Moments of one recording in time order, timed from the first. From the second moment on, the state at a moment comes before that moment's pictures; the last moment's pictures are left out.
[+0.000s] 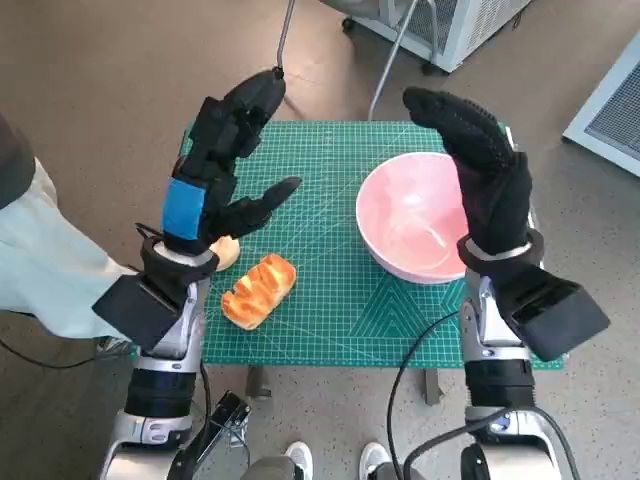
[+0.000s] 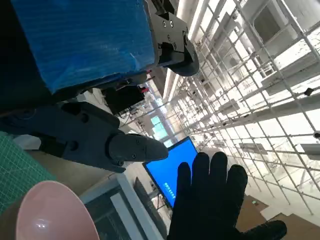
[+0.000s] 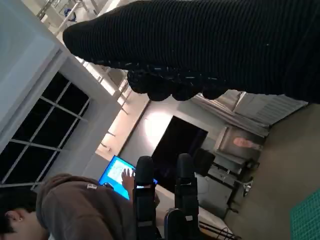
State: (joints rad) left arm -0.55 0.17 0.06 0.24 -0.09 -0.49 -0.24; right arm -0.70 -0.10 -0.11 0.51 0.21 -0.78 0.38
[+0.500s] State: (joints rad) left arm -0.55 0.18 0.06 0.25 -0.09 -0.49 -0.24; right arm -0.75 -0.21 -0.22 0.66 0.27 -0.80 0.37
